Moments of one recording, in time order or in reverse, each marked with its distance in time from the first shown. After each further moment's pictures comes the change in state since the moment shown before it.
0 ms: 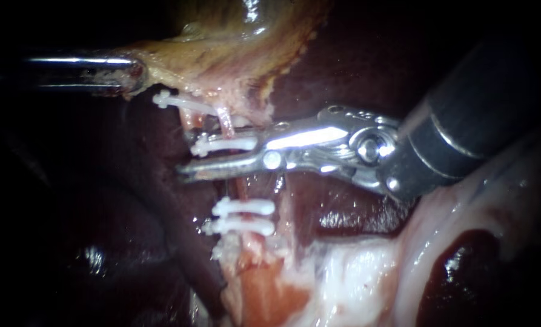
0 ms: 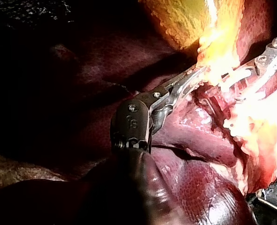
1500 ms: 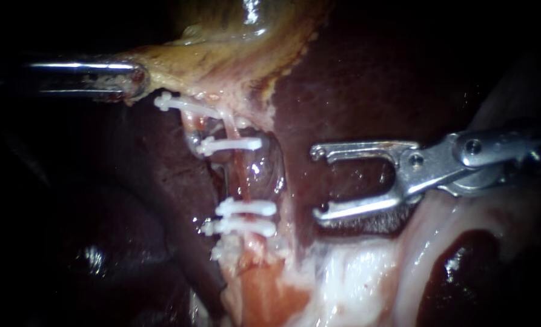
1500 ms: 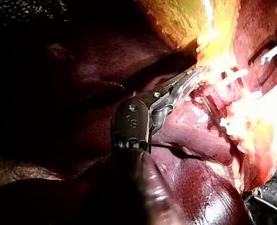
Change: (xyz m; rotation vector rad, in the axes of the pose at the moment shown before) right arm -0.004 -0.003 -0.016 0.072 -0.013 -0.521; left arm 0.000 0.001 0.001 -0.002 0.001 0.001
